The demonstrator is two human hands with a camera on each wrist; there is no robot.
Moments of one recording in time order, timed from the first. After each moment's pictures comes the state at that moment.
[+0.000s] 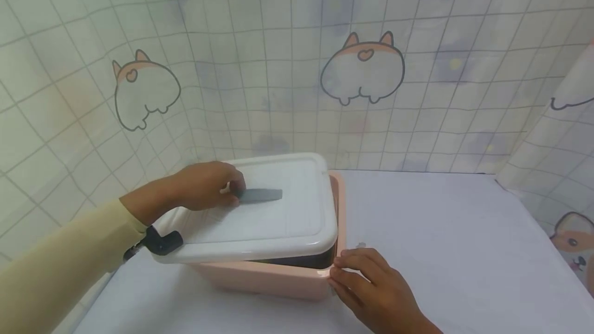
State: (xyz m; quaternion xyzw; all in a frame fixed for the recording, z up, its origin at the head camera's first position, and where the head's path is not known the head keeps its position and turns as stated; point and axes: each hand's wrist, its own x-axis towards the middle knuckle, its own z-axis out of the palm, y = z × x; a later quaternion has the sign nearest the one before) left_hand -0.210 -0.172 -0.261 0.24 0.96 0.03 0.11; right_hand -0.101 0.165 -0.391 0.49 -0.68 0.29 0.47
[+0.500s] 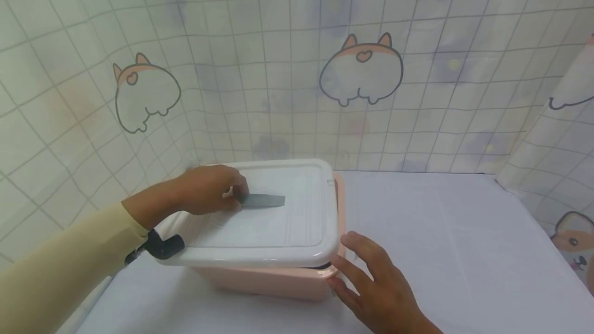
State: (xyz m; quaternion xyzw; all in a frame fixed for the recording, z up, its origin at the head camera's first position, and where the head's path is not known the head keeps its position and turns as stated) left_hand -0.205 -0.165 -0.262 0.25 0.96 0.02 0.11; right_hand -0.101 0.159 -0.381 0.44 -0.68 0.24 0.54
